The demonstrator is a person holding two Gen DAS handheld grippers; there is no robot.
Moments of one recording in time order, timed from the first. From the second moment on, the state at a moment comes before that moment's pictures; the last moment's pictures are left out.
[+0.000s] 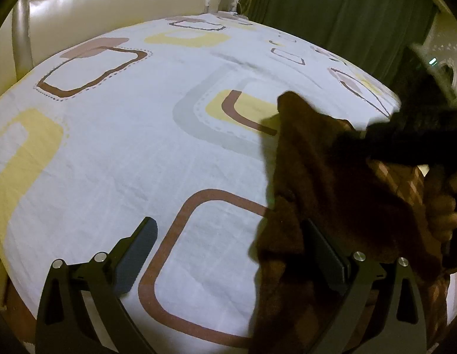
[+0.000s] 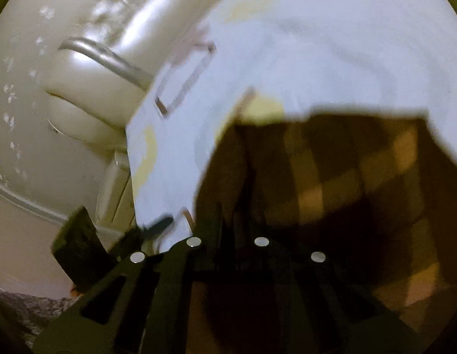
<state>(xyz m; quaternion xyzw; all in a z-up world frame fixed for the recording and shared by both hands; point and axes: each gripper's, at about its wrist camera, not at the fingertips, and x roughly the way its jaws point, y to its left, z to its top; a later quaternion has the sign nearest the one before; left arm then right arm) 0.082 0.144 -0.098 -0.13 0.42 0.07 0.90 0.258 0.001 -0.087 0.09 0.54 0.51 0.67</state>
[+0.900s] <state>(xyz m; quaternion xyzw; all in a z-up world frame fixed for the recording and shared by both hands) 0.084 0.141 -0.100 -0.12 0.42 0.08 0.90 0.249 -0.057 -0.099 -0.01 0.54 0.40 0.74</state>
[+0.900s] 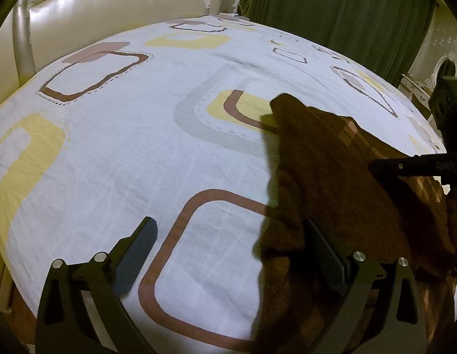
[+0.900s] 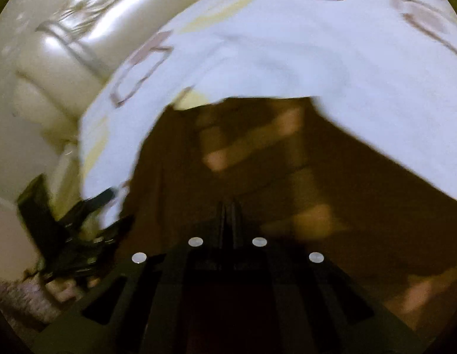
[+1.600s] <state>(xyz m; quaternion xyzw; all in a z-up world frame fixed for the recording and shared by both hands) 0.062 0.169 -0.087 -0.23 0.45 -0.11 0.86 0.104 -0.292 -0.058 0.20 0.46 0.27 0.82</state>
